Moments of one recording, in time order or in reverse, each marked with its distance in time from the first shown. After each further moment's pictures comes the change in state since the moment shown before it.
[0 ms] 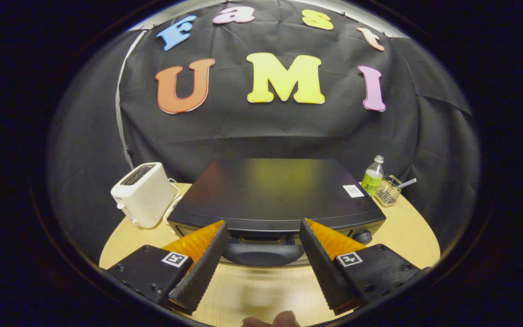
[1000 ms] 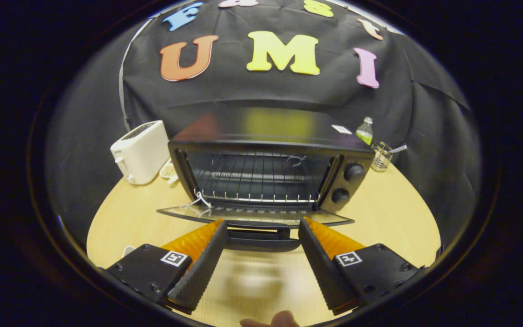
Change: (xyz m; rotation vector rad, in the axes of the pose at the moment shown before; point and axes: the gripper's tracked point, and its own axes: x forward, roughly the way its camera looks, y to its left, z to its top) arm -0.049 -0.004 -0.110 -0.024 0.177 -0.025
